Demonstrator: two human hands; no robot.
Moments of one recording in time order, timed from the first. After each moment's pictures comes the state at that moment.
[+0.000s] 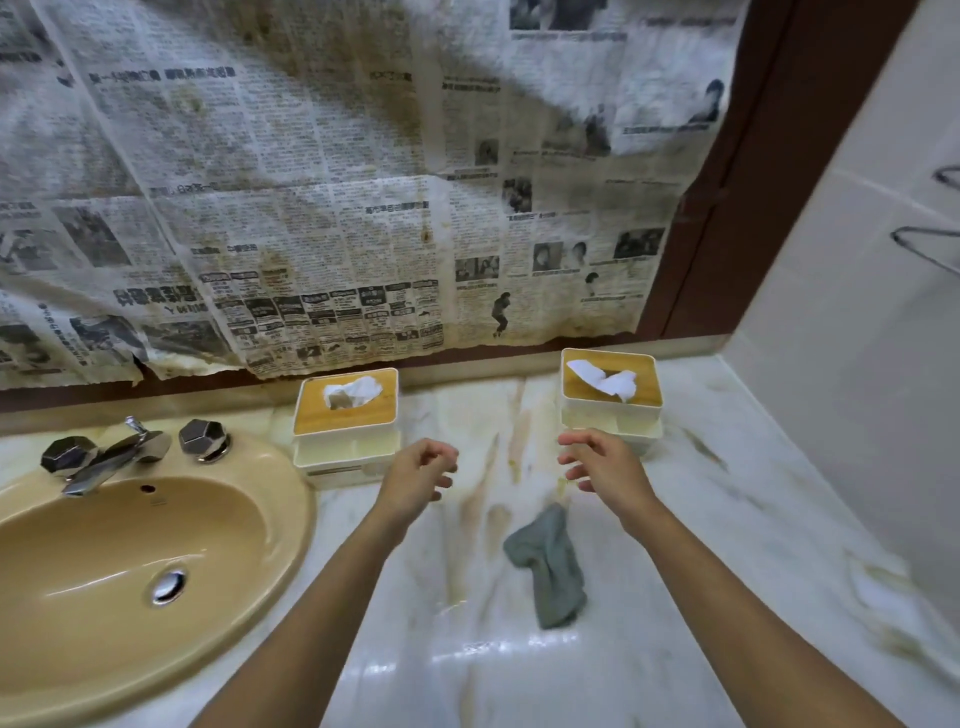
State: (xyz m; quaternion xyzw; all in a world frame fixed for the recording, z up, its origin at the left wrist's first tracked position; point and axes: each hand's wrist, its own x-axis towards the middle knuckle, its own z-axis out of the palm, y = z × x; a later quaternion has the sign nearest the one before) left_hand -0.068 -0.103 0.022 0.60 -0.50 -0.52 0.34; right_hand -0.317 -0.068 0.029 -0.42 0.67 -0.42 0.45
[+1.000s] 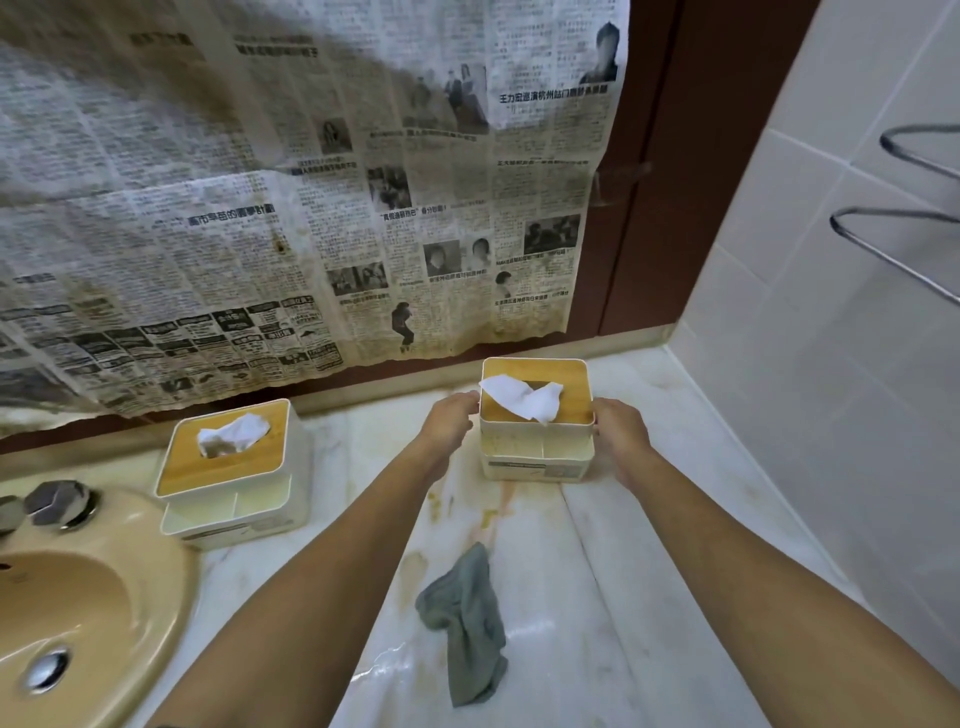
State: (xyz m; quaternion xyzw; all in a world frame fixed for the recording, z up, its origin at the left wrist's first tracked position) left_hand -0.258 -0.215 0.025 0.58 -0.49 -0.60 0.25; right_hand -0.462 -0.167 0.004 -0.23 0.78 -0.41 0.42
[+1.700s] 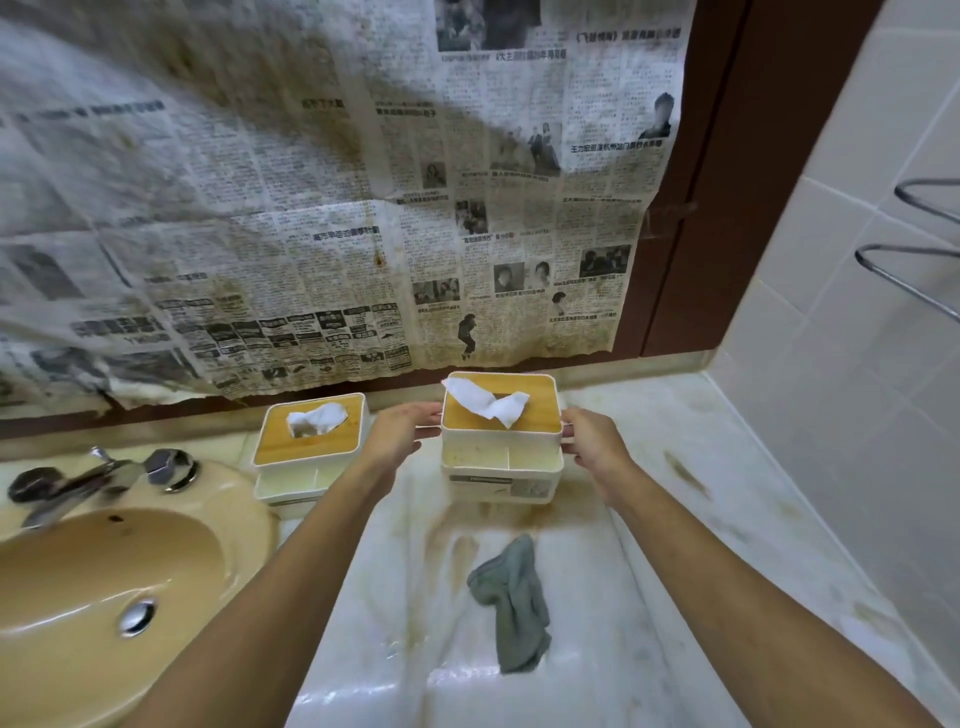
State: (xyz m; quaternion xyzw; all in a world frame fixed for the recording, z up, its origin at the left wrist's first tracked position) left_hand -0.131 -0.174 0.067 0.60 -0.50 -0.53 0.34; right_hand -0.367 -0.137 0.052 -0.32 0.70 -0.42 0.49
